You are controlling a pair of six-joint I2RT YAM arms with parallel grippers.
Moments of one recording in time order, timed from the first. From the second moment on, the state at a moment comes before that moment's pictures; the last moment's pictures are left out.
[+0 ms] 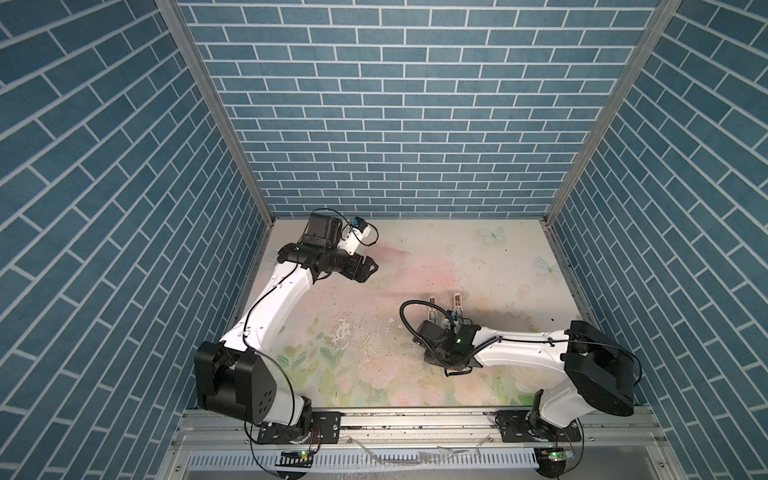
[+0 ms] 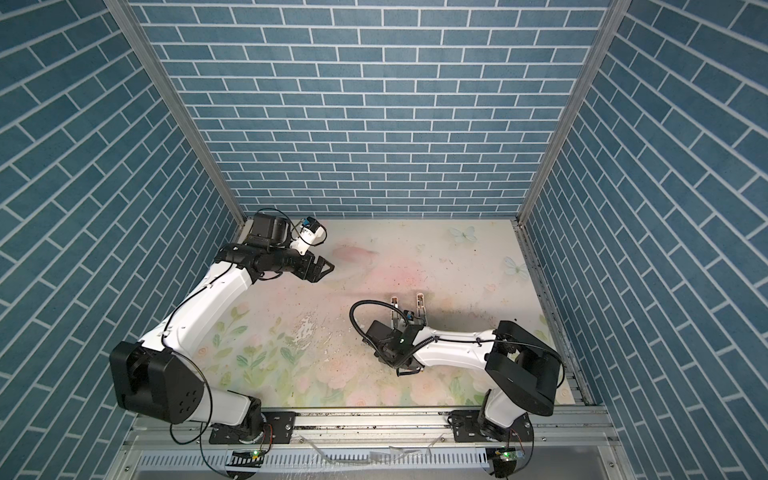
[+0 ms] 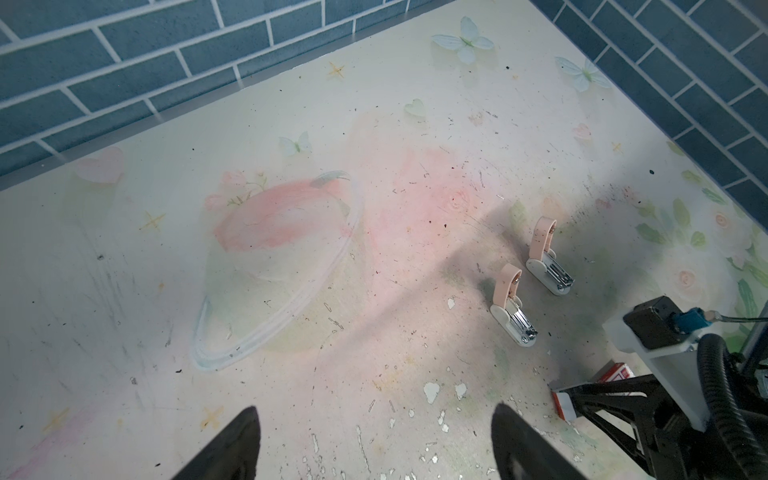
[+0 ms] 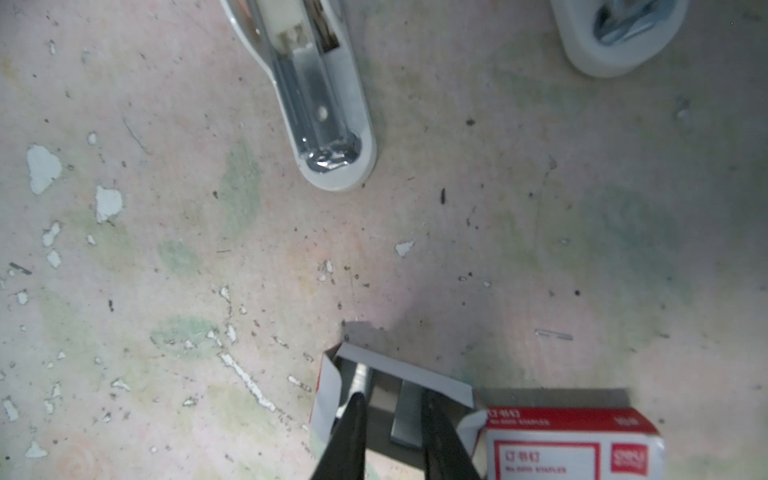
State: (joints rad) left arm -0.26 1.45 1.34 -0.74 0.40 0.19; right arm 1.16 1.57 0.84 -0.57 0.23 1.29
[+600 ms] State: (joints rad) left arm -0.26 1.45 1.34 -0.73 0.40 0.19; right arm 1.16 1.60 0.87 -0.64 0.25 1.29
